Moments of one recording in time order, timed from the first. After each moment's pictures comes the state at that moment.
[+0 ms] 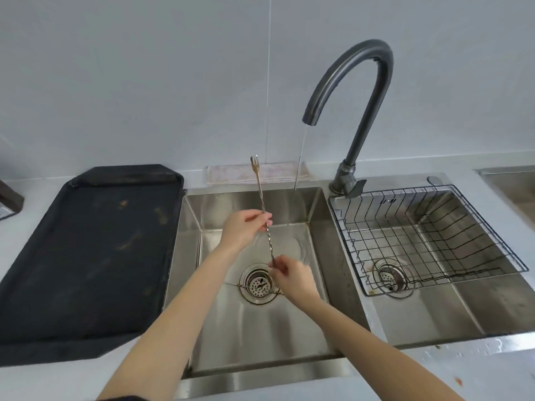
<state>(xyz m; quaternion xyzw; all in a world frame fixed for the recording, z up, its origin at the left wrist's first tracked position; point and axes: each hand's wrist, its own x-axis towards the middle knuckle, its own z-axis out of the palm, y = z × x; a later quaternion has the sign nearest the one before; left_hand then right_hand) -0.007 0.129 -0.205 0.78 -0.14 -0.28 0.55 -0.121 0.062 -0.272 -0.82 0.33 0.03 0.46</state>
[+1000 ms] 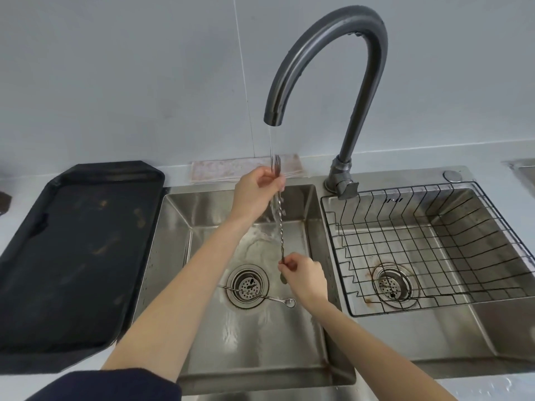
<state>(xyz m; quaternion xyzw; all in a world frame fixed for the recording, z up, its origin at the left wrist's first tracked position) 0.009 0.028 -0.184 0.79 -0.18 -0.19 0.55 -0.125 -0.012 -0.285 -0.81 0.37 0.04 0.45</state>
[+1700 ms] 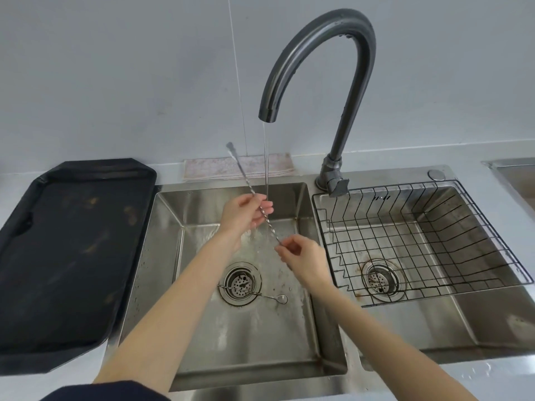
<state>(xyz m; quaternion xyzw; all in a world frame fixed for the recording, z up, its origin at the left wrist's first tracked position) -0.009 0.051 -0.209 0.70 -0.01 -0.30 0.64 -0.126 -0.026 -0.255 -0.80 0.32 -0.04 0.50</state>
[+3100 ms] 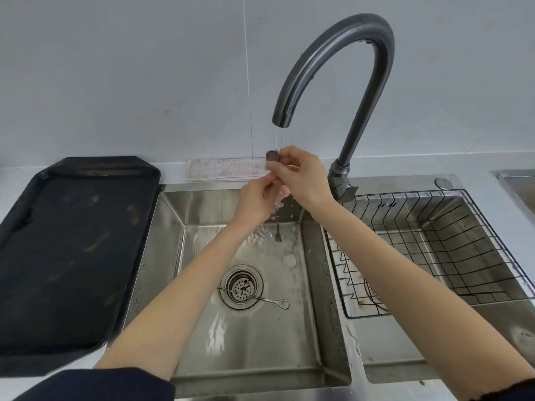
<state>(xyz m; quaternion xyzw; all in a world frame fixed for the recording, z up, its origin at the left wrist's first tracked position) 0.004 0.031 -0.185 0.84 -0.25 -0.13 0.46 -0.036 -0.054 -0.152 -0.79 0.21 -0.17 0.54</state>
